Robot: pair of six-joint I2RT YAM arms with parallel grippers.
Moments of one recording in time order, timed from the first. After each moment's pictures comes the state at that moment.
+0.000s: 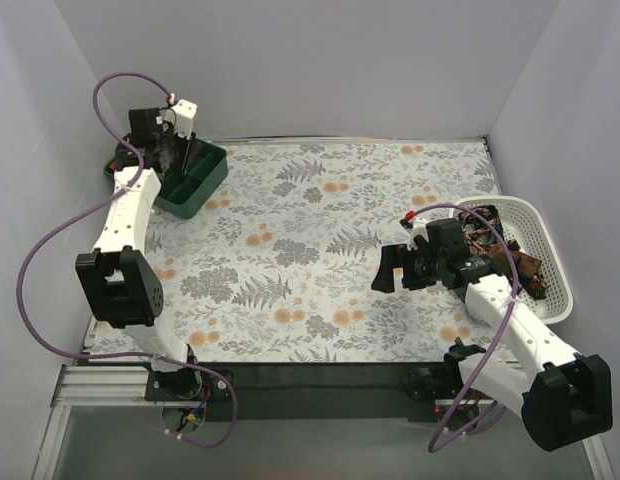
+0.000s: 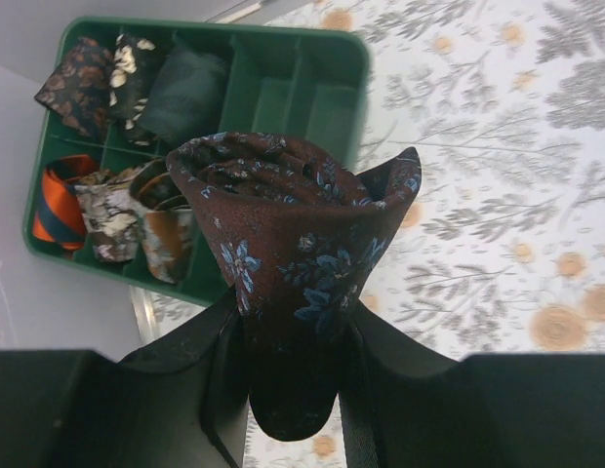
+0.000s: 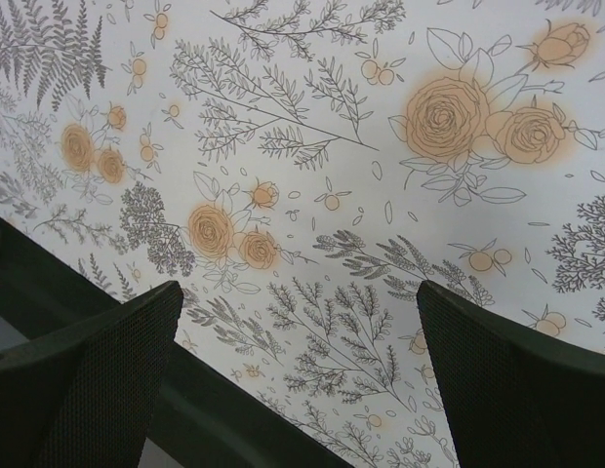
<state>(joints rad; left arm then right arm) 0.01 1.67 1.59 -0.53 0.07 0.39 0.33 1.01 0.68 -0.57 -0.39 0.22</state>
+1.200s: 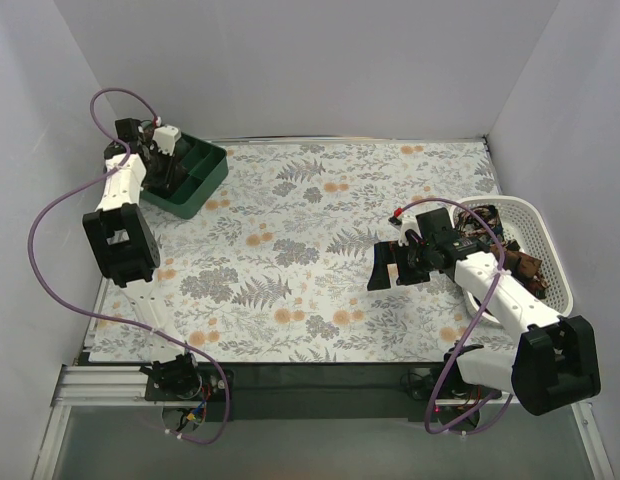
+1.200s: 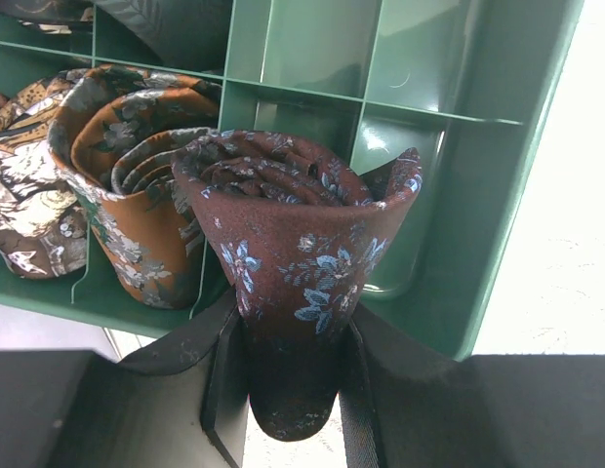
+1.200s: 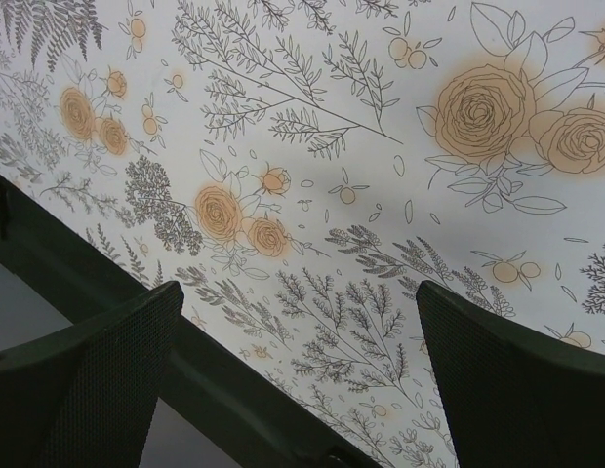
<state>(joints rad) 0.25 2.14 1.91 -0.72 0.25 0.53 0.33 1.20 0.78 -0.64 -0.48 0.15</state>
